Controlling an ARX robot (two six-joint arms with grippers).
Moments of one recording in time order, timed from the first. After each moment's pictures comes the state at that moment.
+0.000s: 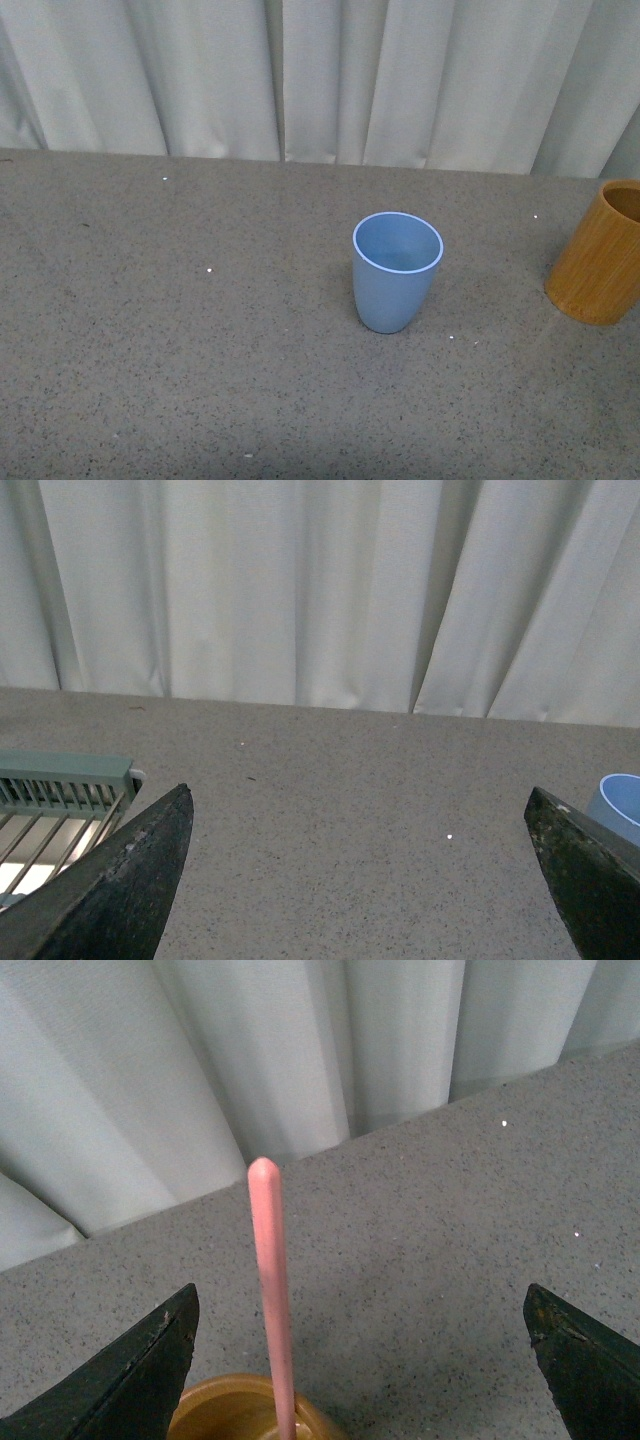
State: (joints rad) left arm 0.00 0.00 0.02 0.00 0.00 -0.01; right arm -0.14 1.79 0.82 0.57 0.14 0.25
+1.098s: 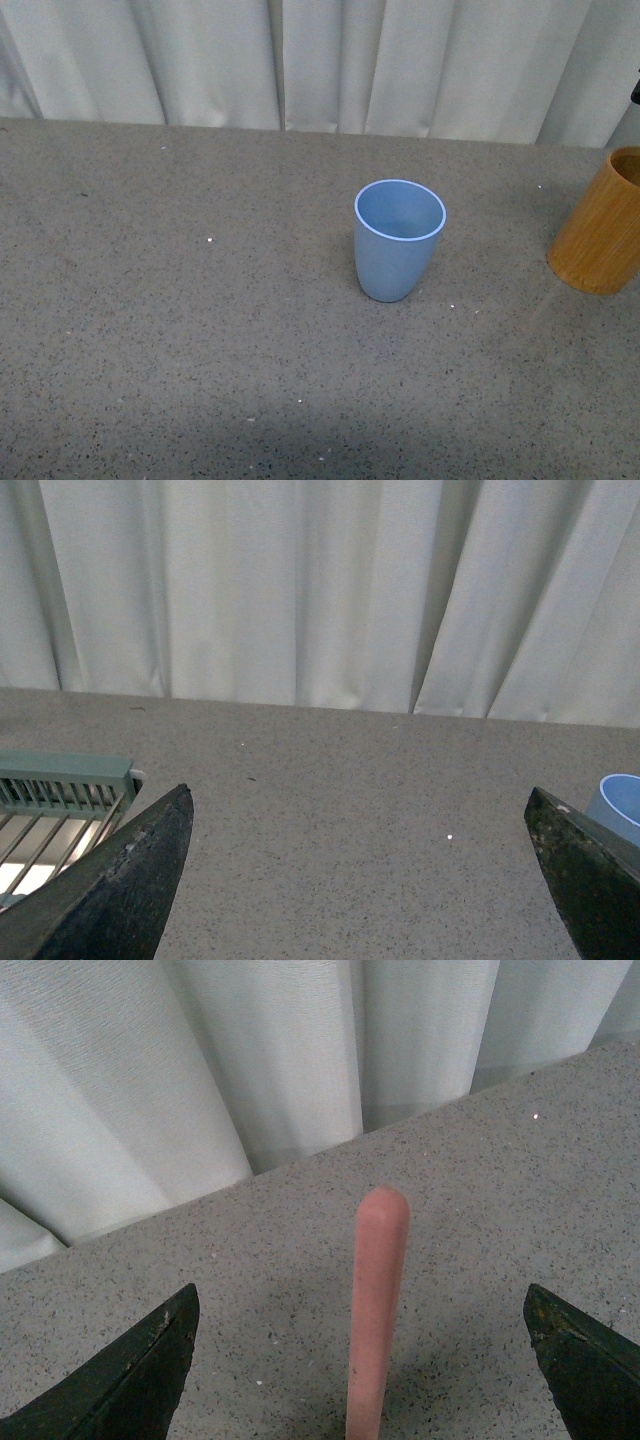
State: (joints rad) left arm 0.00 0.00 0.02 0.00 0.00 -0.01; right arm -0.07 1.96 0.98 0.53 0.23 0.27
